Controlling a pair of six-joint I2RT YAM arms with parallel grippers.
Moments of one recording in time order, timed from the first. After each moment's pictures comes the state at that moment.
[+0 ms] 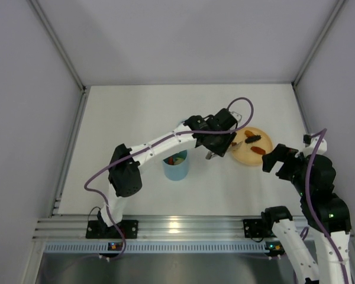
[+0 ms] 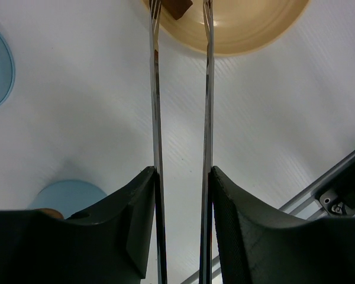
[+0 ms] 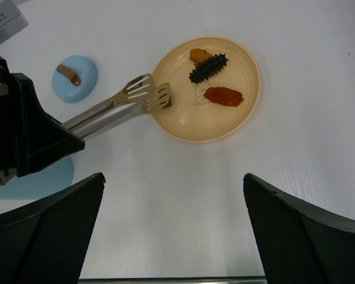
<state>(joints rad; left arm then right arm) -1.02 2.03 1.96 -0.88 -0.06 -0.34 0.12 0.43 0.96 -0.97 0.09 0.36</state>
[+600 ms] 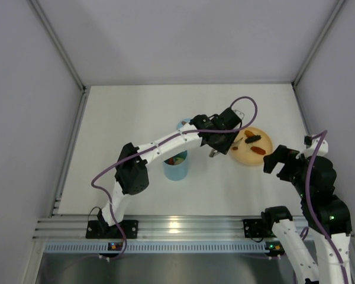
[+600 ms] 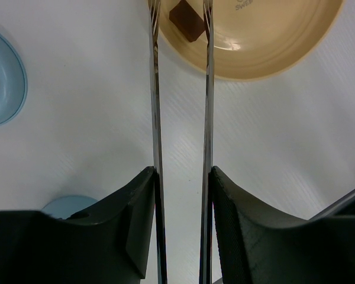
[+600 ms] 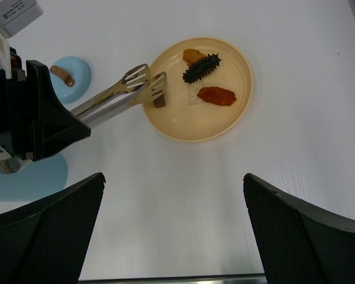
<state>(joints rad) -1.02 2.12 2.05 -0.88 -0.12 -0.35 0.12 0.41 0.96 -0.98 0.11 0.35</state>
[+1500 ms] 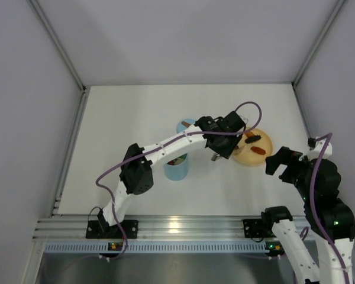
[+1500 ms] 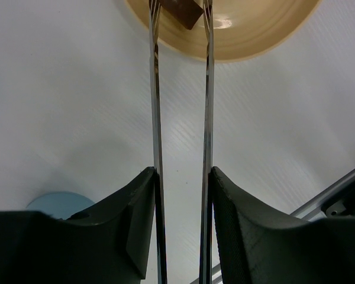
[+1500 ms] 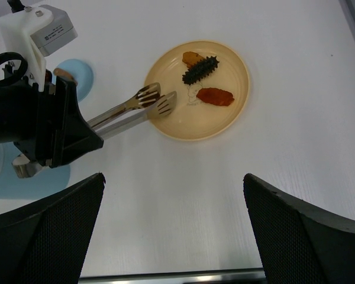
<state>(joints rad) -1.04 2.18 2.12 -0.95 -0.08 -0.34 0.12 0.40 1.00 -1.03 0.11 0.35</state>
